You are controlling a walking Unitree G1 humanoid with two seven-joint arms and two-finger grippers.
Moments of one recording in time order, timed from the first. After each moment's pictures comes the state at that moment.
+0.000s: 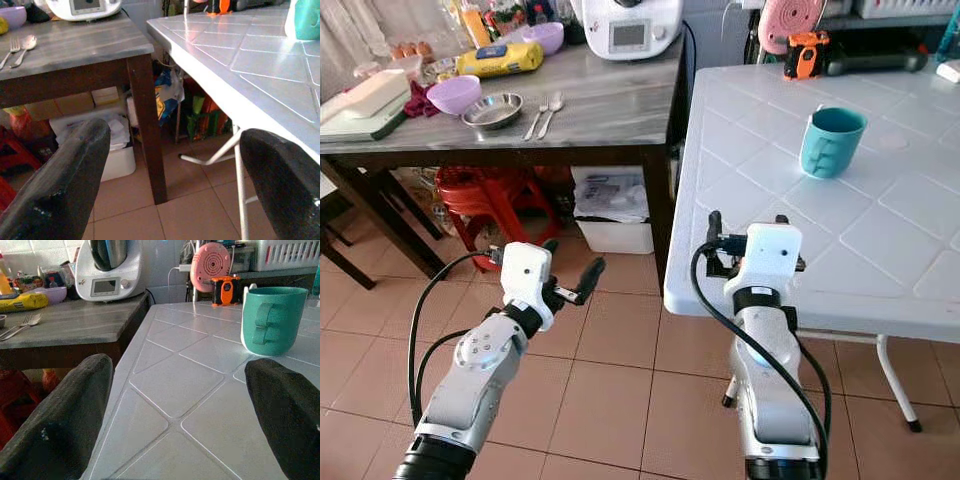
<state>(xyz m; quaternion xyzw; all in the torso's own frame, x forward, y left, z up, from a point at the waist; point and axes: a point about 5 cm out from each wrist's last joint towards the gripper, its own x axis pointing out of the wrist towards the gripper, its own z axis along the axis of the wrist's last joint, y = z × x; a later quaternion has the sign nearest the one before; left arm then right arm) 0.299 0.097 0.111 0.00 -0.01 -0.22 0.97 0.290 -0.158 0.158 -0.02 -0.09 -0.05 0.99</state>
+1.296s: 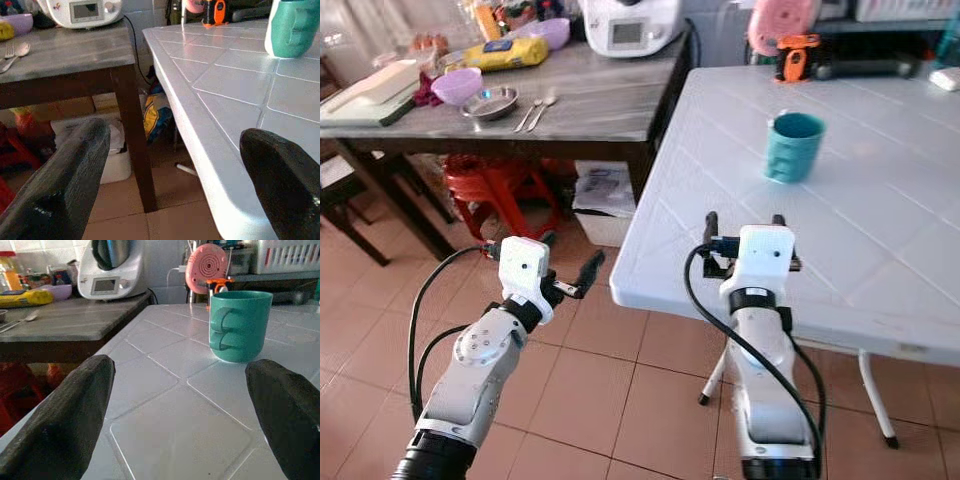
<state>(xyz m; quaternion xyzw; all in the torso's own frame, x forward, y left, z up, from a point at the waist) 0.300 0.097 0.118 -0.01 -0.03 -0.23 0.97 0.290 -0.156 0.155 -0.03 -0.10 -0.06 0.99</state>
